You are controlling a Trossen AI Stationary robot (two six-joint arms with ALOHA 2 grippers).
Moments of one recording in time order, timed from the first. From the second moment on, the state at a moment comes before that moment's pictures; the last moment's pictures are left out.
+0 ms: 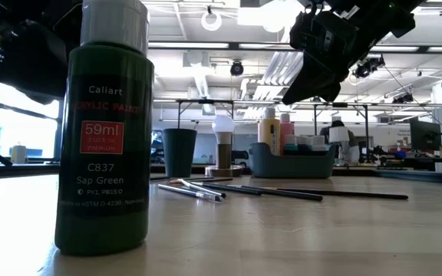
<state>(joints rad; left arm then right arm) -0.37 1.39 0.39 0.63 0.04 -0.18 0.02 1.30 0.73 -0.12 0.08 0.35</state>
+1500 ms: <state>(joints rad) -0.14 1.39 0.63 0.54 -0.16 -0.12 0.02 0.93 0.73 -0.63 0.08 0.43</state>
